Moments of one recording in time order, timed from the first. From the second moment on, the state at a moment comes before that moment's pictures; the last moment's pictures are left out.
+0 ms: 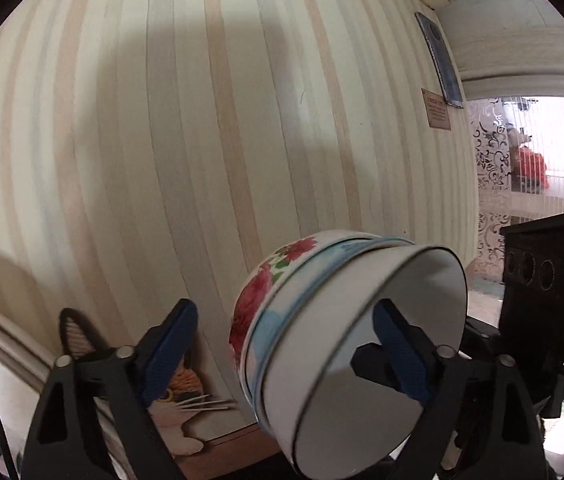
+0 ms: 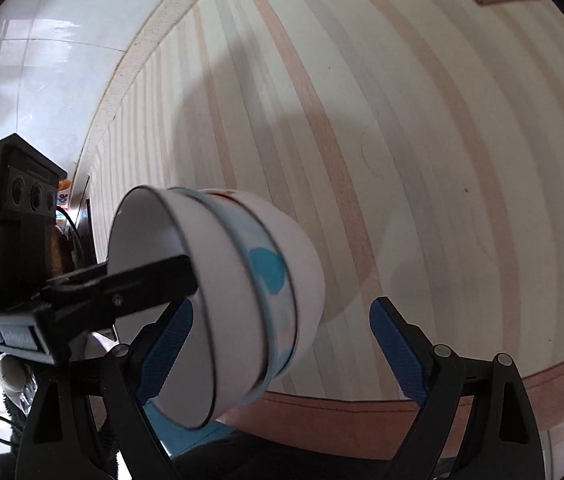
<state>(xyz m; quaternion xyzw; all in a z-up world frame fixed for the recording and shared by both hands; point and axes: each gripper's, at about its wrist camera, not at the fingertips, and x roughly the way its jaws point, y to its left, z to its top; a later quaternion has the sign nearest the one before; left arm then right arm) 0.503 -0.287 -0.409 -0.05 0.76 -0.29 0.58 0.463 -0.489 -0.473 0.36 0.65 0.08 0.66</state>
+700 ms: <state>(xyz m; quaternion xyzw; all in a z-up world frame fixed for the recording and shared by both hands) 0.497 -0.266 -0.405 -0.10 0.74 -0.28 0.60 0.486 -0.466 -0.489 0.39 0.65 0.10 0.65</state>
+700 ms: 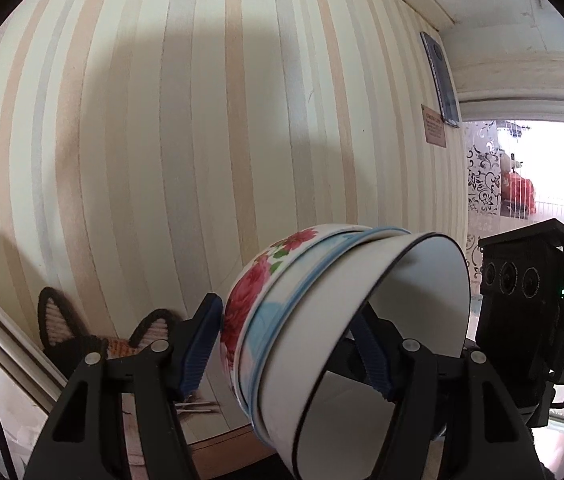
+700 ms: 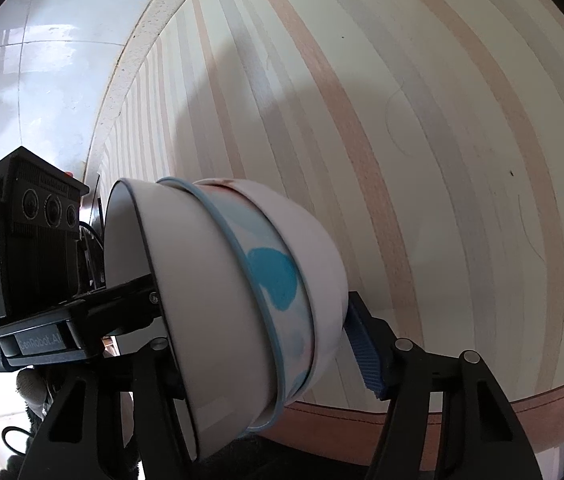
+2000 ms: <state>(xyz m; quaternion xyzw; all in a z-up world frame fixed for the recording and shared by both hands) 0.499 -0.088 -0.343 -0.17 0.69 -0.21 0.68 0.542 -0.288 -0.423 0.31 0.63 0.21 0.68</state>
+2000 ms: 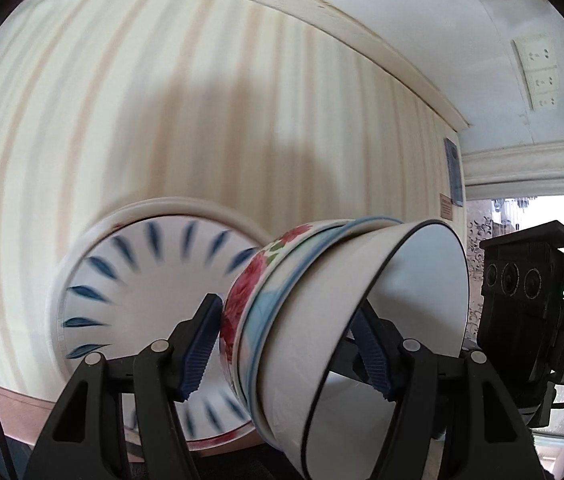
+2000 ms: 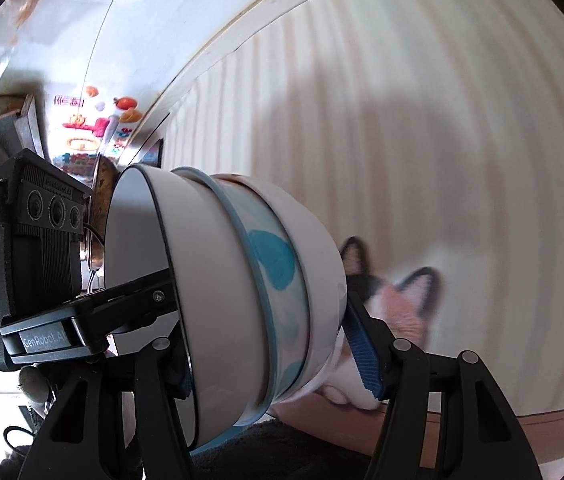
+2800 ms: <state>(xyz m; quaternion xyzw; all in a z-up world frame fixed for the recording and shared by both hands) 0.500 -0.019 -0.375 -0.19 0.69 -0.19 0.67 0.538 -0.221 -0.448 0.27 0.65 0.22 0.67</state>
